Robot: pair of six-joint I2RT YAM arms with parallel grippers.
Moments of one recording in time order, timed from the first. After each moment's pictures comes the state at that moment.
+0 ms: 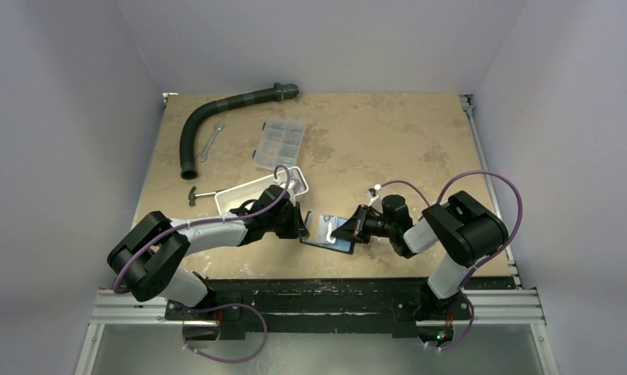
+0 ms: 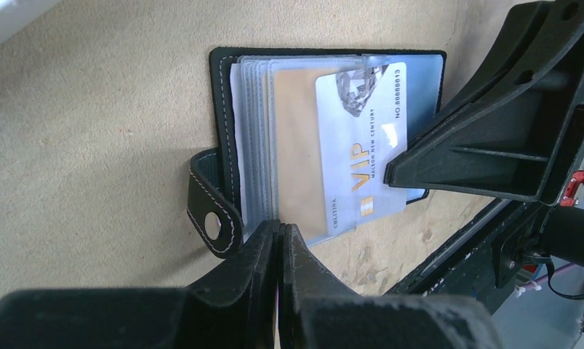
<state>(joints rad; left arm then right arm) -0.75 1.46 0.59 0.07 0.17 -0.70 0.47 1.68 0.26 0.88 -0.65 1.12</state>
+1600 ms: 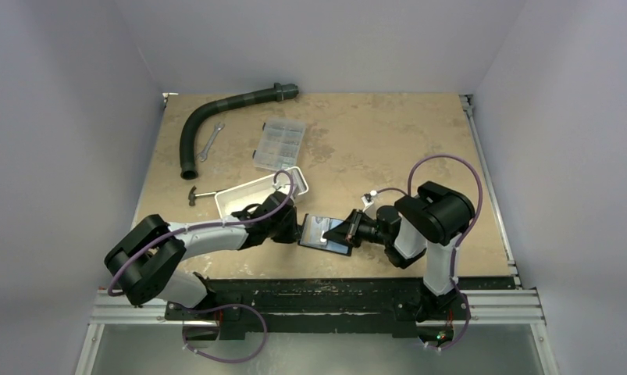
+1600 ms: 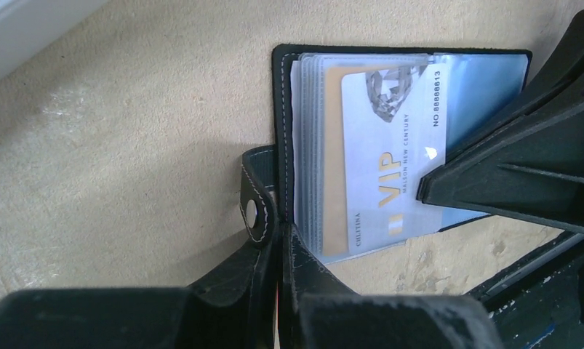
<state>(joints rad) -0.80 1.43 0.59 -0.05 -0.01 -0.67 0.57 1.95 0.23 1.38 -0.56 1.29</state>
